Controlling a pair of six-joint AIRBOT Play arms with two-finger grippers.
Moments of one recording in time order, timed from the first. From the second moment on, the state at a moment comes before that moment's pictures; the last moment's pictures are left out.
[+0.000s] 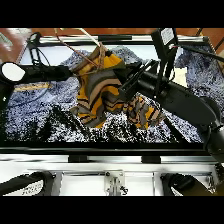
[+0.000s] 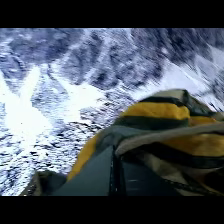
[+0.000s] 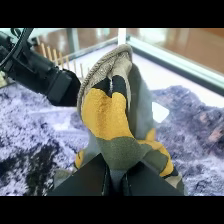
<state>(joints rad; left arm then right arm) -0.18 -1.28 1.37 1.08 -0.84 -1.42 0.52 -0.91 1.12 2.27 -0.49 -2.27</state>
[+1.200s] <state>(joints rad) -0.44 -1.20 1.50 1.11 -0.40 -1.14 0.52 -0.92 1.12 2.27 -0.57 -2.27</state>
